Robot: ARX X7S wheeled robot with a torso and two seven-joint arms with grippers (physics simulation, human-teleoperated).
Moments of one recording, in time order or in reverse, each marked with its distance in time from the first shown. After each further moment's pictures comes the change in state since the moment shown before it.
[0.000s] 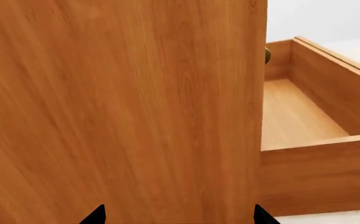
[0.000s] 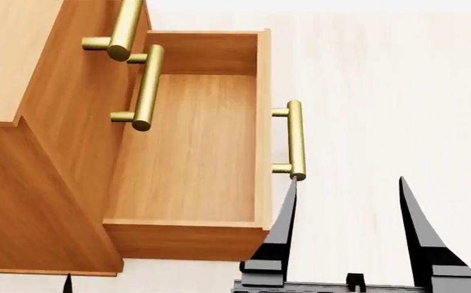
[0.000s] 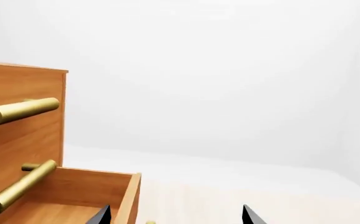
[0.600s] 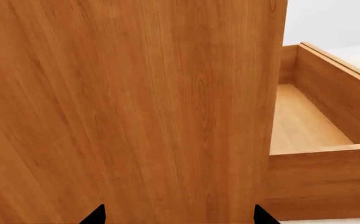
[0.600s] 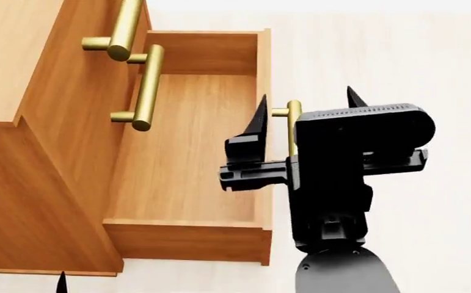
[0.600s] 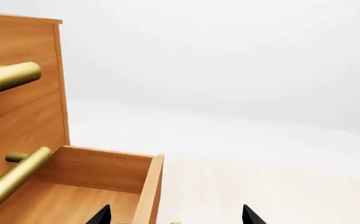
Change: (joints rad) left arm 0.006 -0.005 -0.025 0.001 -0.051 0.021 -0.015; right arm 0.535 -0.091 0.003 0.369 0.167 0.361 -0.117
